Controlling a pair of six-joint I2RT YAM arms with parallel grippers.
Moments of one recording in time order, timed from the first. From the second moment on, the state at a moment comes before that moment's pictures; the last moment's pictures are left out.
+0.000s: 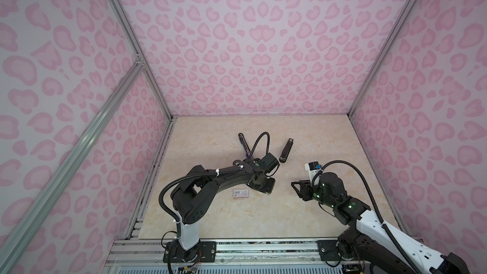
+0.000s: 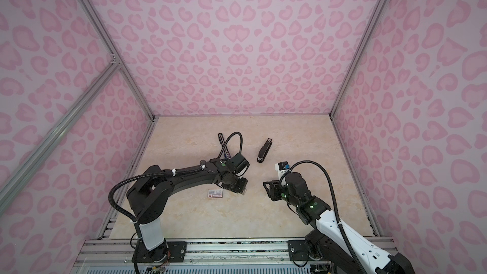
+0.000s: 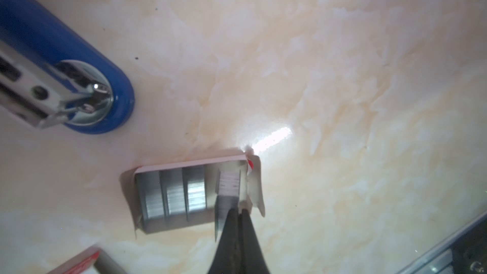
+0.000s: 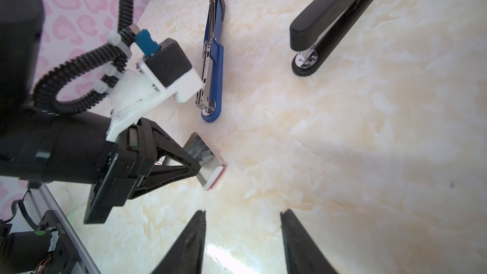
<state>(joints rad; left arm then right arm) -0.88 1.83 1.24 -0.65 0.11 -0.47 0.55 0.82 0.38 -0.14 -0.14 0.49</state>
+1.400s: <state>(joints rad) -0.60 1.42 0.86 0.31 0.80 -0.95 0.46 0.97 0.56 0.04 -0.40 0.73</state>
